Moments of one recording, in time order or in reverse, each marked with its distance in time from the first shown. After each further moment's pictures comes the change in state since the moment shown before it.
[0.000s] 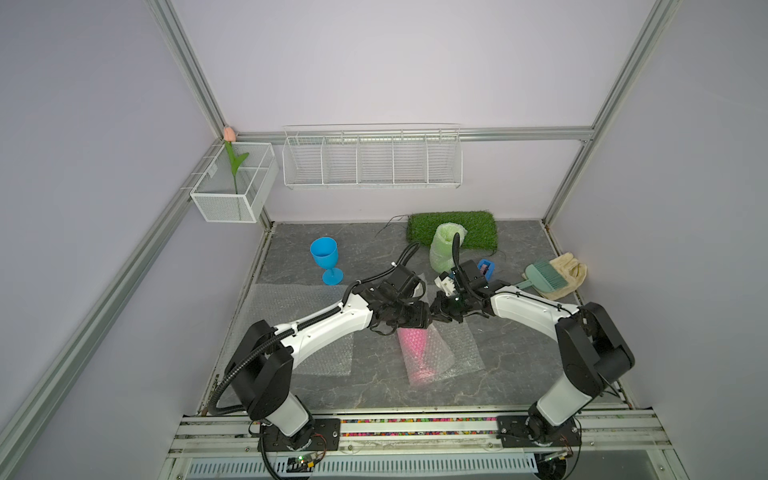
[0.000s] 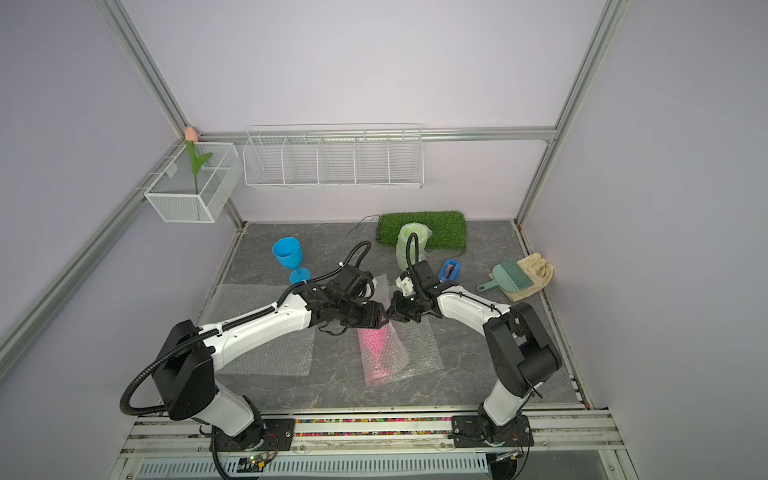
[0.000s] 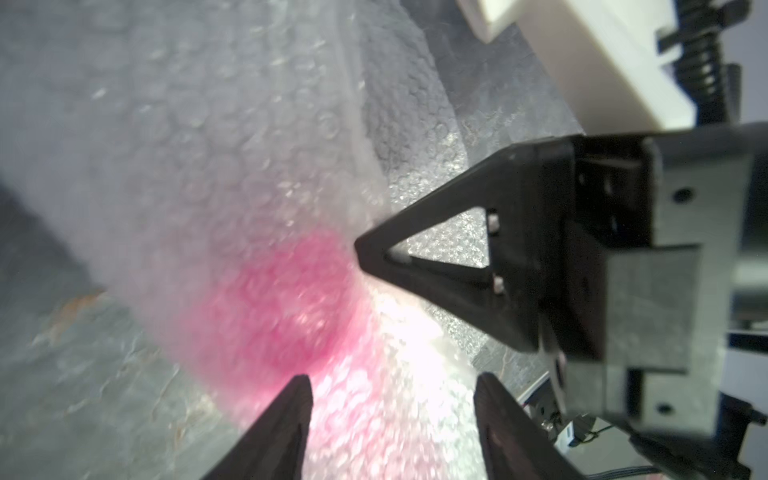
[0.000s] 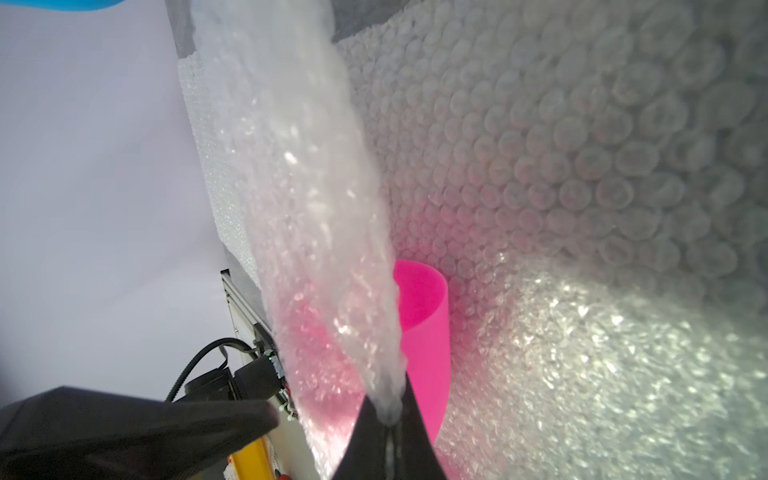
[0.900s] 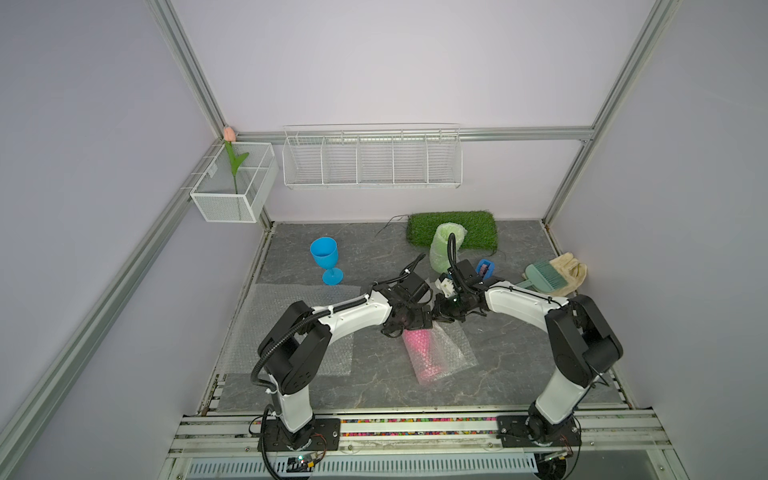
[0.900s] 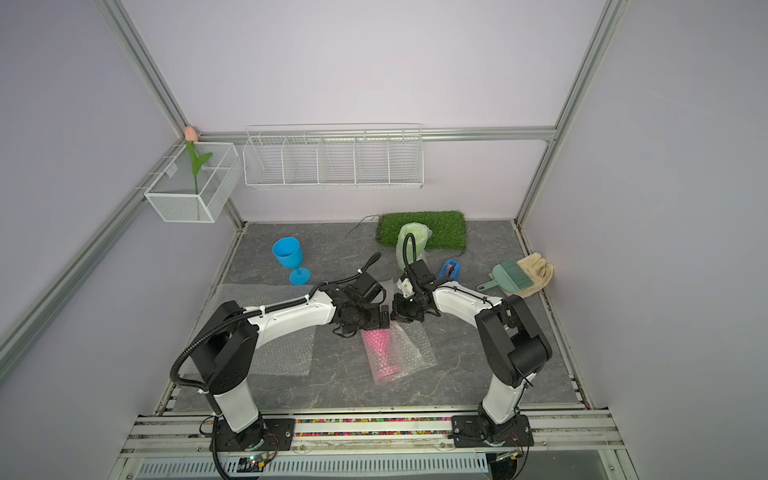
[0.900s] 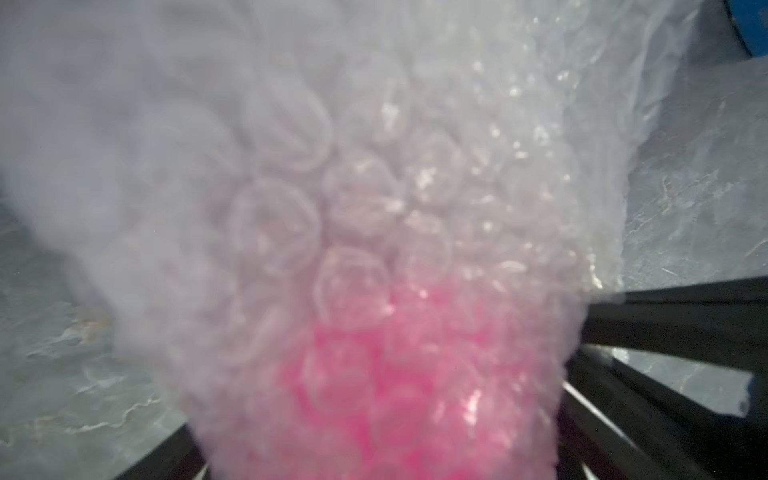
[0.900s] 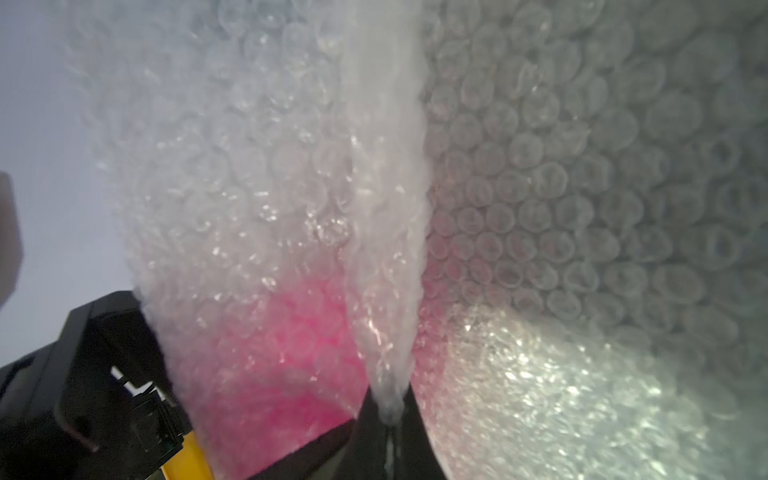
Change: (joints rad) left arm -0.004 0.219 0.030 0.006 -0.155 -0.195; right arm -0.003 0.060 0.038 -0.089 0.089 -0.106
